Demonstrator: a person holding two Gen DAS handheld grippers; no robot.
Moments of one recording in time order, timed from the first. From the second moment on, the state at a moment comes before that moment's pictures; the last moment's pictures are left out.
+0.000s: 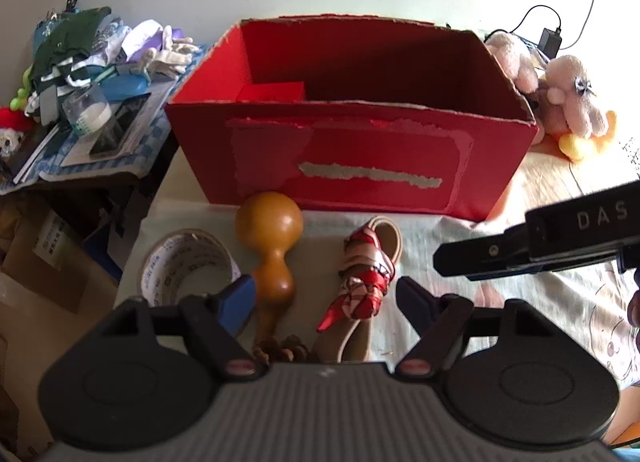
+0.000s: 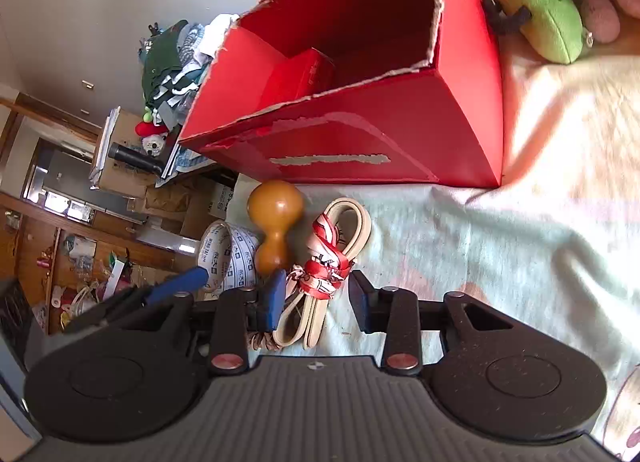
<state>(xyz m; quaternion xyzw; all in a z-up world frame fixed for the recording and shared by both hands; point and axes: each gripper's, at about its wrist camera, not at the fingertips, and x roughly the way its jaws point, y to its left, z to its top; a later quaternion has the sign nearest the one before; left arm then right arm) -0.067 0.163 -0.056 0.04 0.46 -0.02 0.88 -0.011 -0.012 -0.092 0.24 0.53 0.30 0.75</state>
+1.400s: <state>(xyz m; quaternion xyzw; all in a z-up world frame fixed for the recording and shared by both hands) -0.026 0.157 -0.120 0.04 0.57 -0.11 0.81 0.020 0.029 -0.137 0.25 0.59 0.27 0.71</state>
